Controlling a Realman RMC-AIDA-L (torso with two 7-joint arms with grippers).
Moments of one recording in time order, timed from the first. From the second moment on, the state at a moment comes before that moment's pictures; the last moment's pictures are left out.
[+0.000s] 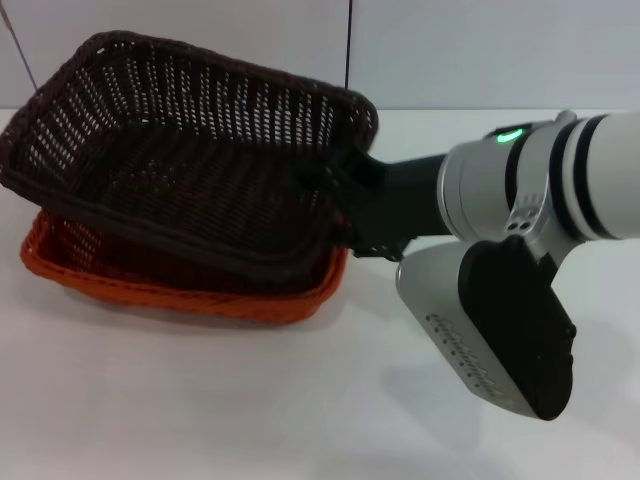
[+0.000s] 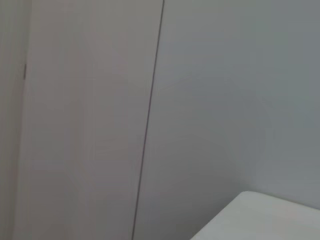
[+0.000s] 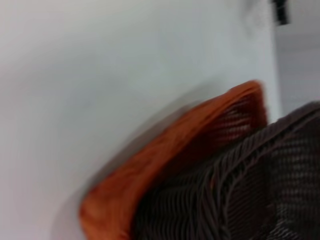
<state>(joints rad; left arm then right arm) -0.21 -2.07 -1.76 -0.13 2.71 1.04 -0.22 0.47 2.08 -1.82 -1.78 -2.51 -1.12 1.22</state>
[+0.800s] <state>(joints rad) -0.21 -2.06 -1.76 -0.12 2.72 1.03 -0.22 0.45 2.08 -1.74 -1.88 -2.34 -1.03 1.61</state>
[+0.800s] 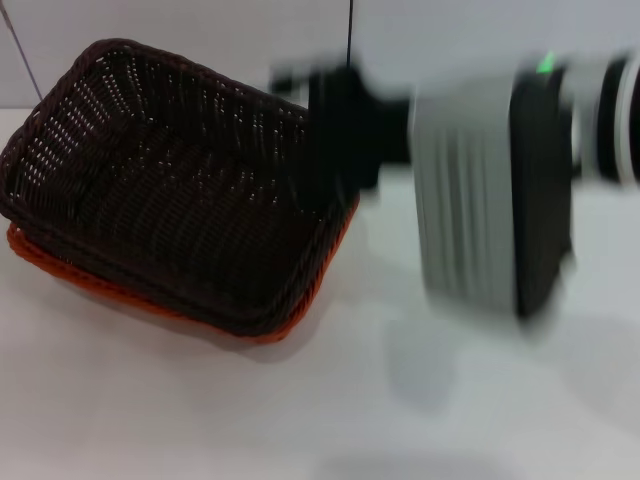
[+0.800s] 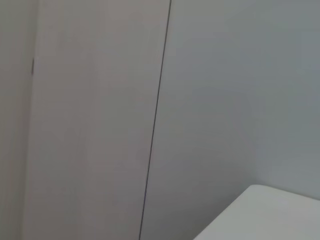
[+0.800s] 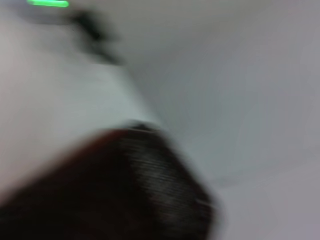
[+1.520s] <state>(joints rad) -0.24 -2.06 -1.77 -0.15 2.72 1.04 -0.22 0.30 2.08 -1.84 -1.17 -2.09 0.48 2.24</state>
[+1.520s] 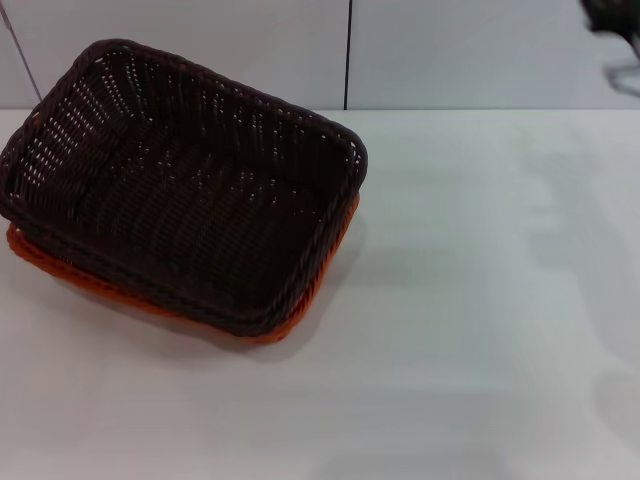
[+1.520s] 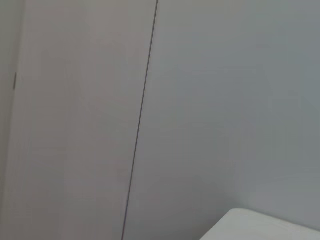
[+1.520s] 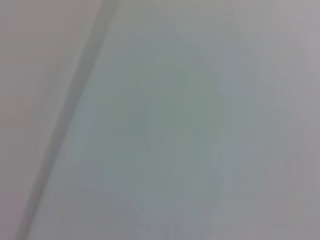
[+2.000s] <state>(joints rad) -0.24 -2.07 -1.76 -0.16 2.72 1.13 -0.21 0.31 2.09 -2.05 -0.46 -2.20 1.26 2.94</state>
